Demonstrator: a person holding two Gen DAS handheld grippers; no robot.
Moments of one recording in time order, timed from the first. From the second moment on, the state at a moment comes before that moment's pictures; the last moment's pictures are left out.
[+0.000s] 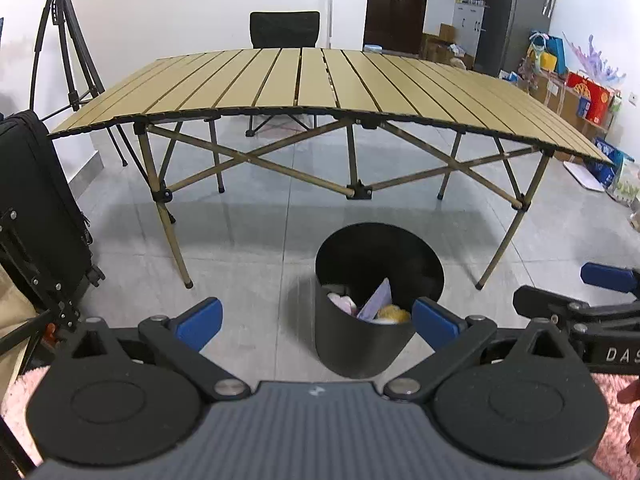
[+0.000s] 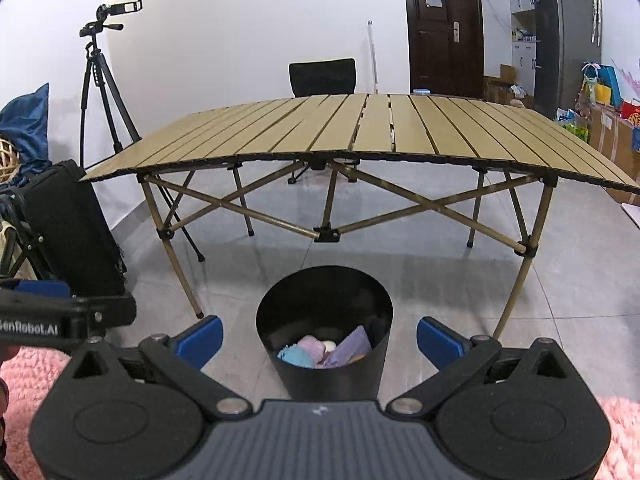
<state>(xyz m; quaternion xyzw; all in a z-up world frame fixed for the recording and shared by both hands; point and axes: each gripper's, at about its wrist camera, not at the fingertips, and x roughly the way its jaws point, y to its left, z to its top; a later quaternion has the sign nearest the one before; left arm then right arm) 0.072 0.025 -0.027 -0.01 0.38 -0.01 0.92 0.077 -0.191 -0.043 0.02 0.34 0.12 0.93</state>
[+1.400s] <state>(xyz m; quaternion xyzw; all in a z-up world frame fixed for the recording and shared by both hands) 0.060 0.024 -0.019 -0.01 0.37 -0.03 0.93 0.059 -0.187 -0.035 0.02 0.34 0.11 0.93</state>
